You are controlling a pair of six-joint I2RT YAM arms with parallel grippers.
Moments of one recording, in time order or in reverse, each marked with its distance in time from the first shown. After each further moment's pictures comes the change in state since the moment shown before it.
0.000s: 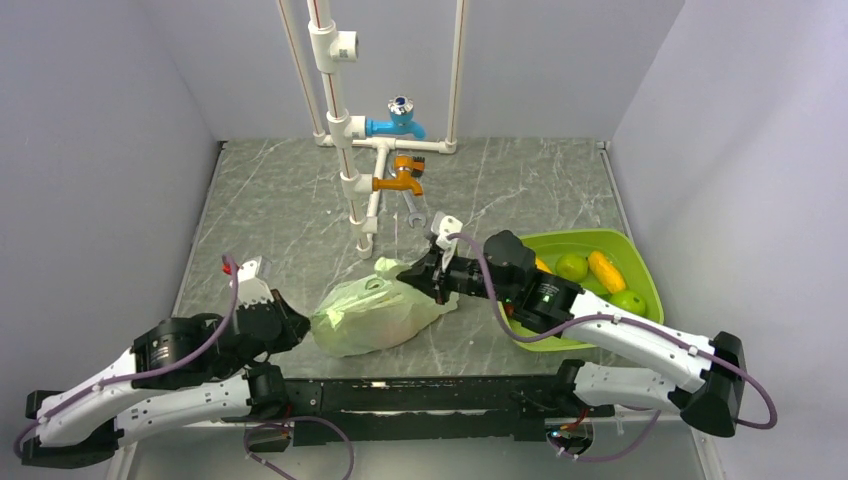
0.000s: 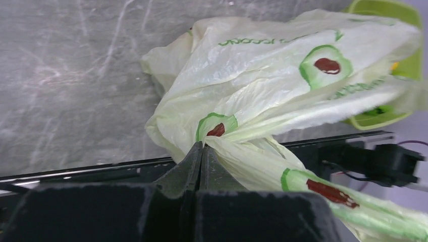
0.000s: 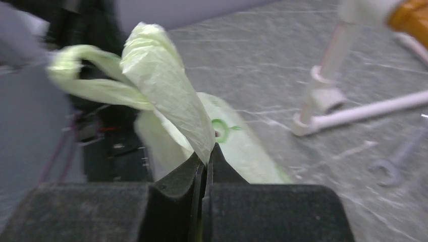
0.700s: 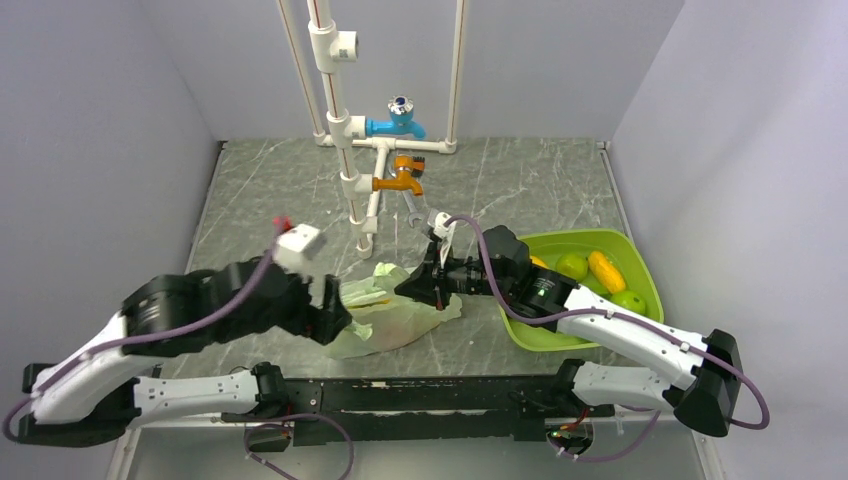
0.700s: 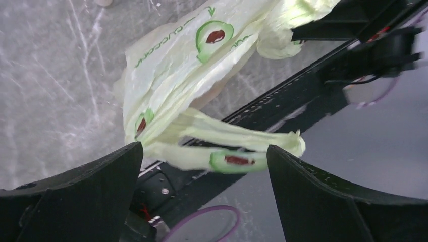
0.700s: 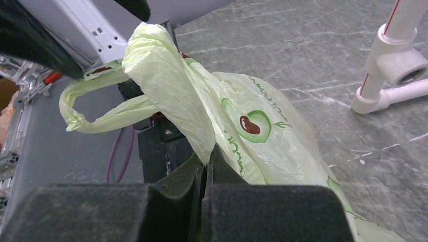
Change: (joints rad) left arm 0.001 0.322 0.455 -0.062 0.240 0.521; right arm -0.087 0.020 0.005 -0.042 -0.272 0.218
